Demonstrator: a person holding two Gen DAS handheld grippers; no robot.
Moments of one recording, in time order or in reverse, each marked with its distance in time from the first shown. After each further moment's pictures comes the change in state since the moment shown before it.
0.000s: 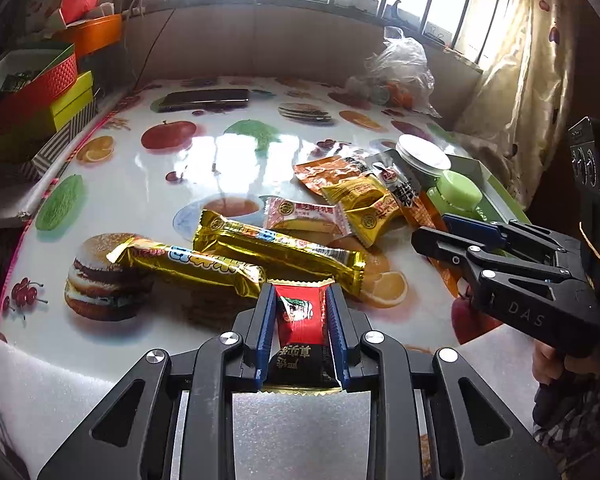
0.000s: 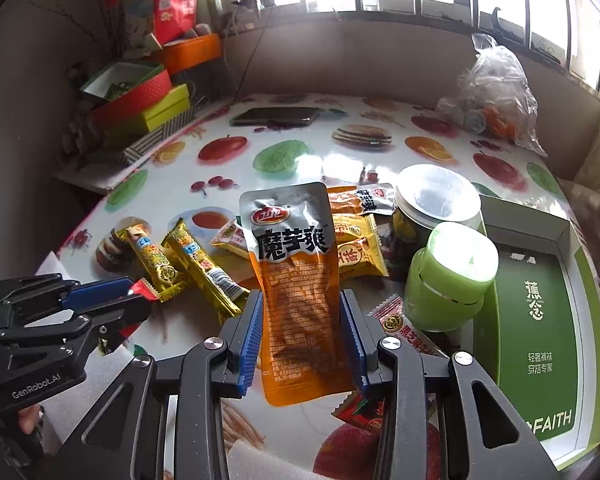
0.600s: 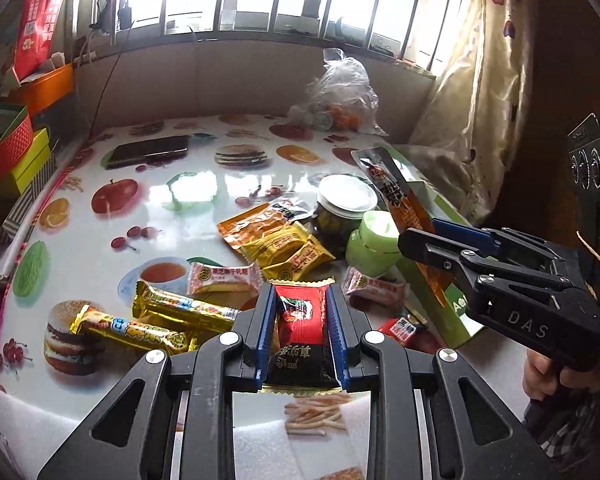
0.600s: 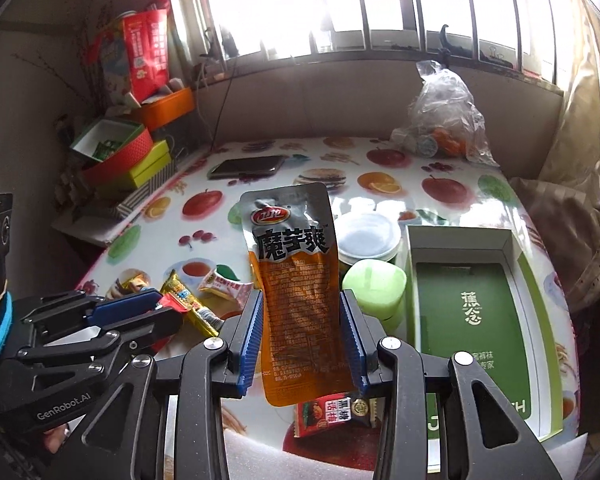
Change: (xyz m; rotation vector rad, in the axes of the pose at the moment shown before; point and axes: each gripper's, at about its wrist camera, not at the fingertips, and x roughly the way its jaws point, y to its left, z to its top) left arm -0.017 -0.060 0.039 0.101 -0.064 -0.095; right arm -0.066 -0.038 0.012 0.108 -0.114 -0.052
